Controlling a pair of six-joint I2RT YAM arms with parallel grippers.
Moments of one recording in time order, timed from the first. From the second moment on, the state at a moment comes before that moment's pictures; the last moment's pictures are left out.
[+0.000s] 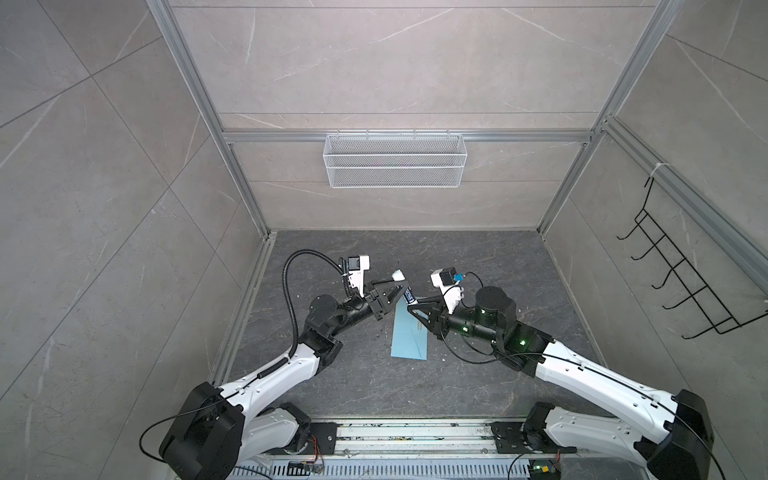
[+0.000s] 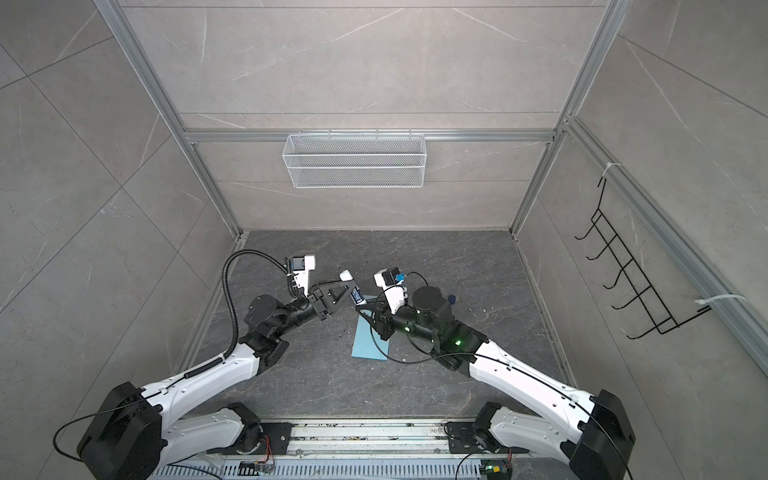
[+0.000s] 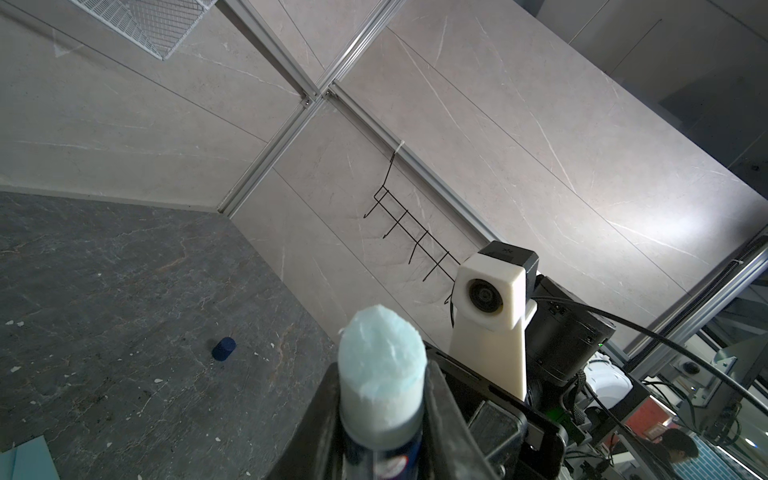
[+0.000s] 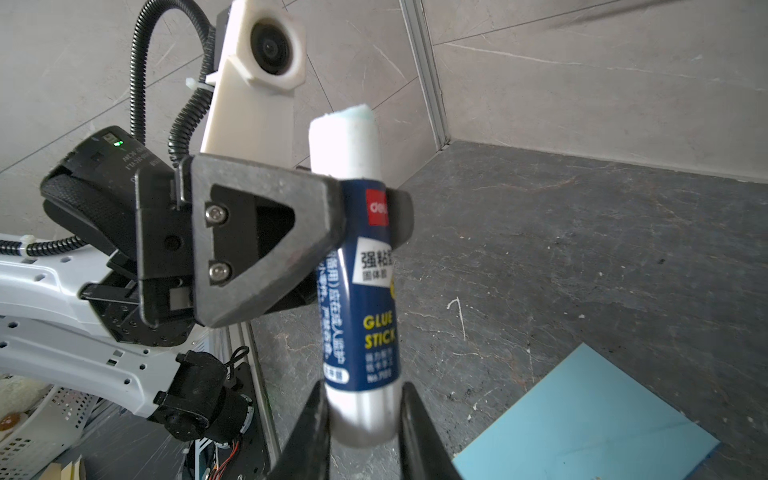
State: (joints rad) left arm -0.62 1.16 0.58 0.88 0.52 -0.88; right arm 0.82 1.09 0.84 0.03 -0.26 0.34
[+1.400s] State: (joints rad) left arm -0.61 1.24 0.59 0.85 0.41 -0.88; right arm 1.25 1.53 1.14 -0.13 1.15 -0.20
